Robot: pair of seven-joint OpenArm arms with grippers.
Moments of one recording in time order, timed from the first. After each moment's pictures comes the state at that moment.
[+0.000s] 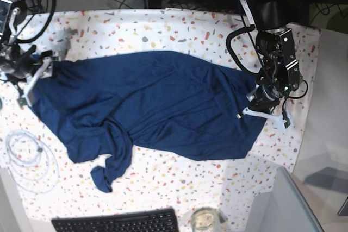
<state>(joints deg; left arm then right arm) -5.7 -2.2 -21.7 72.1 -16.0 0.2 40.6 -7.7 10.1 26.4 85.8 8.1 34.7 -51.9</state>
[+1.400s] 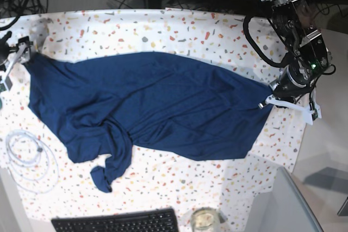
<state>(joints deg) 4.1 -2.1 -26.8 100.0 -16.0 0.2 57.3 -12.0 17.8 30.3 82.8 8.2 40.3 -50.0</state>
